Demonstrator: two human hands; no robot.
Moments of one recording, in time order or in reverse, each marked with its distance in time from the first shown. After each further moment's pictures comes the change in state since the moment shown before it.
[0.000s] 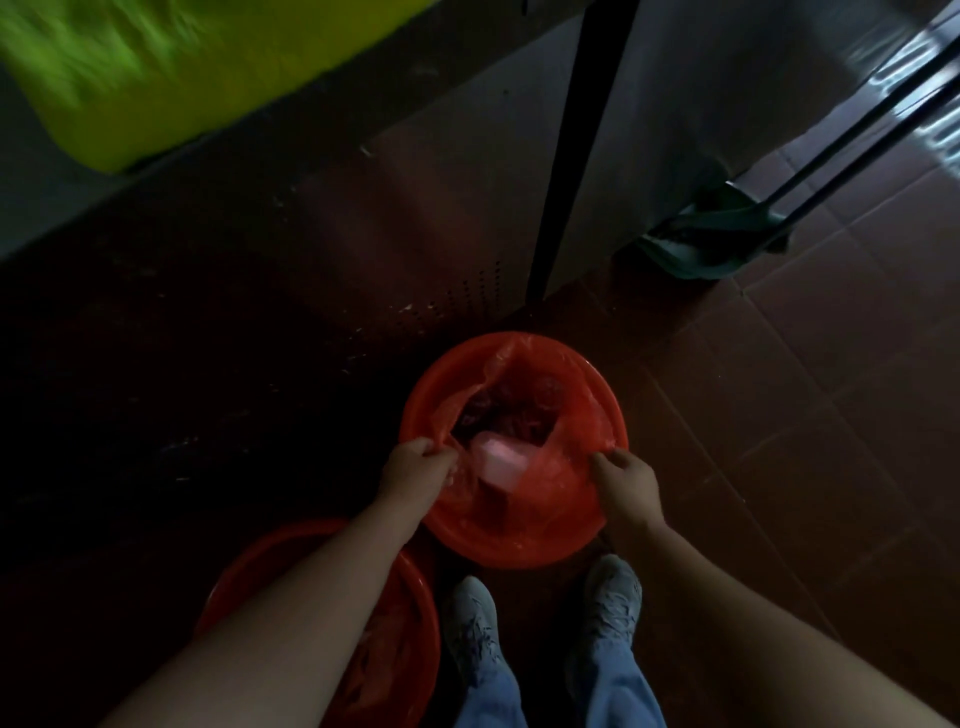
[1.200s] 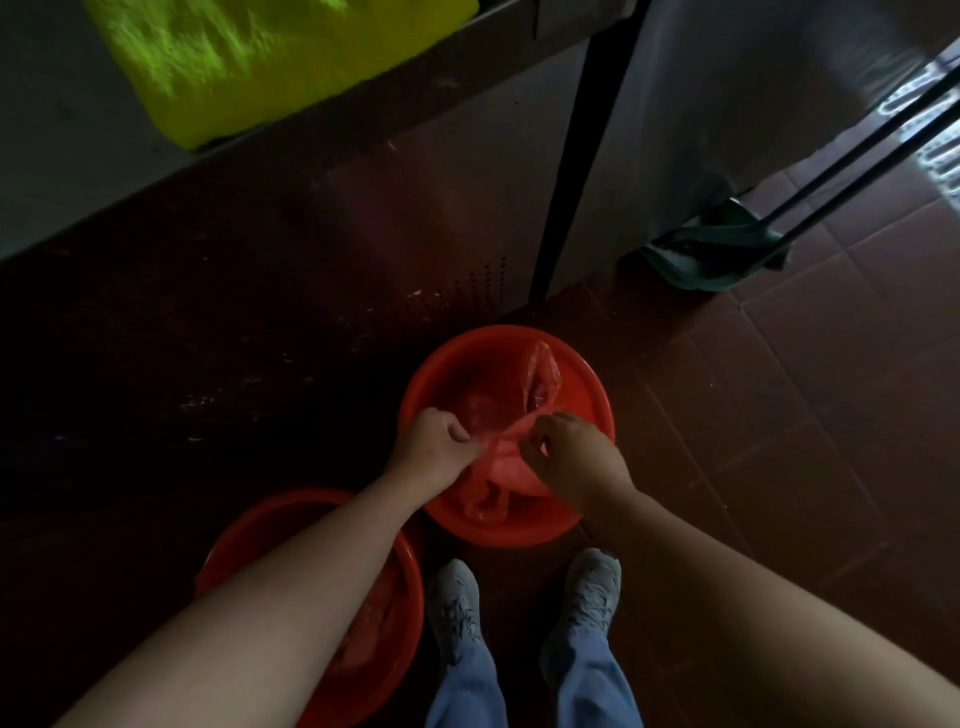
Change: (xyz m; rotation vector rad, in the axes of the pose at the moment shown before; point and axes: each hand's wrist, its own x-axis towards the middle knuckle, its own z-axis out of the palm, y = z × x) left_hand -0.054 0.038 0.001 0.402 -0.008 0.246; right_hand -0.030 -0.042 0.003 -0.882 -0.232 -0.747
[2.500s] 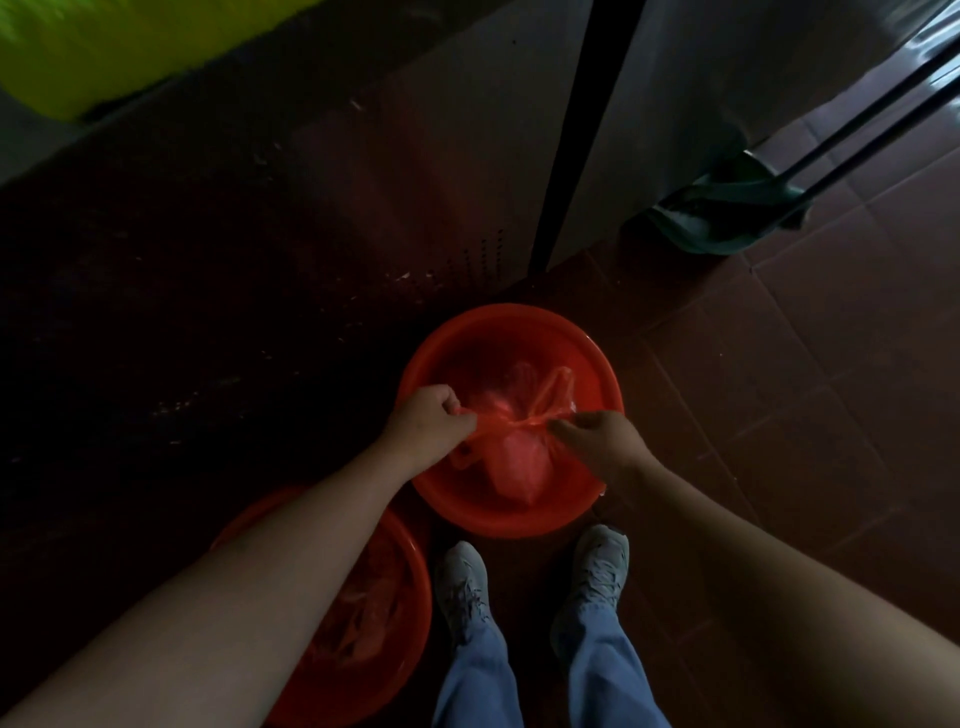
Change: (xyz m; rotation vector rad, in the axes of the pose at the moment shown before) left_hand 0.039 -0.006 -0.010 -0.058 -0.132 -0.006; right_hand 0.017 0.026 -0.005 0.559 -0.198 0.535
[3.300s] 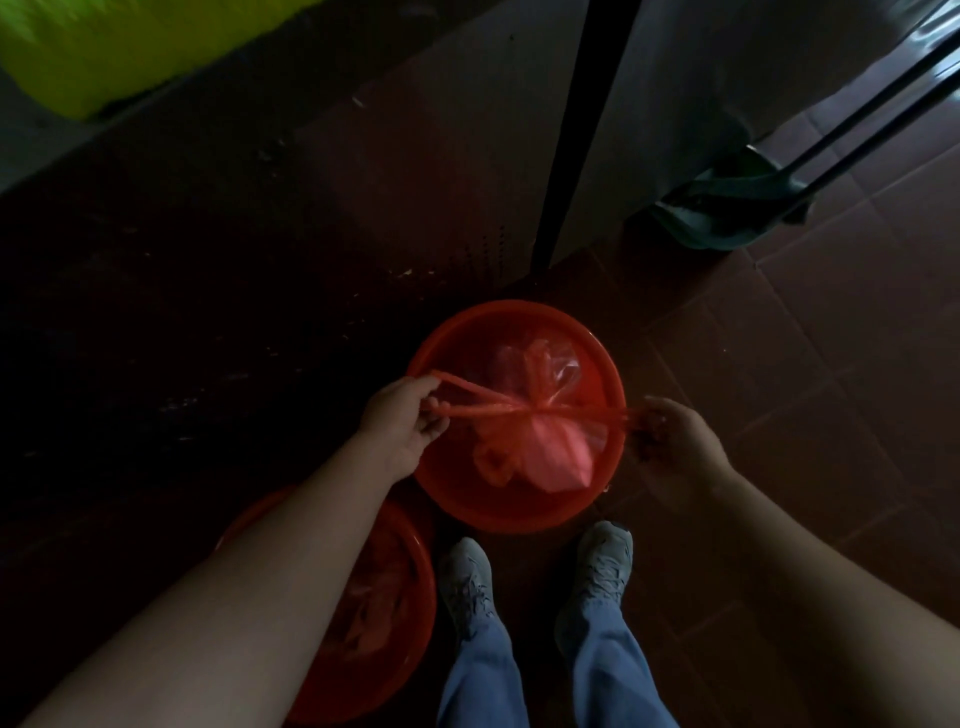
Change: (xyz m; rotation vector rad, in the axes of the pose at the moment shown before) left_hand 0.000 0.003 -0.007 -1.023 0.113 -0.396; right_hand -0.008 0.032 -0.036 1.083 0.148 0.229
